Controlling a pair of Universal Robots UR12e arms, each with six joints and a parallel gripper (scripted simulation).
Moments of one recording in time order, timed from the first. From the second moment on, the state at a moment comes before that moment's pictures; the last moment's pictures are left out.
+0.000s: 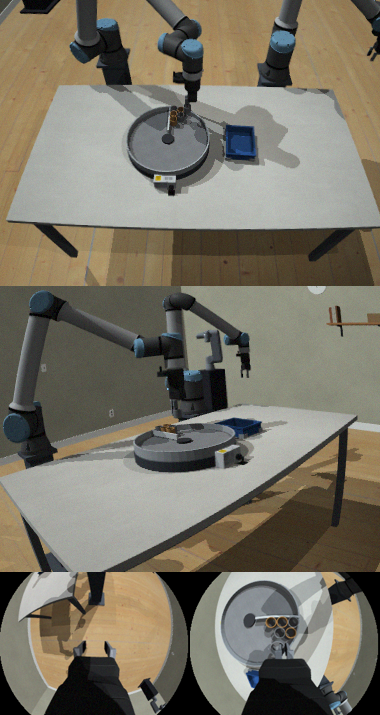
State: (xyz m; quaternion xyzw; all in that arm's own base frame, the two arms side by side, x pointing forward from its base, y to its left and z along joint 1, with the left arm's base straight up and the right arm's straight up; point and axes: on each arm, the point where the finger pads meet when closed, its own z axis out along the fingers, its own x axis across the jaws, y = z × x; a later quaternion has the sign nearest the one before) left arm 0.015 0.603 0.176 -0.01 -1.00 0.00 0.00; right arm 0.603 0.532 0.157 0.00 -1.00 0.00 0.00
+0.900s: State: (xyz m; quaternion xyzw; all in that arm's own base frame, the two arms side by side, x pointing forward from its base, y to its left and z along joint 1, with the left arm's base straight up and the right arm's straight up) left arm 0.015 0.603 0.176 -0.01 -1.00 0.00 0.00; right arm 0.665 0.672 0.156 0.00 -1.00 0.00 0.00
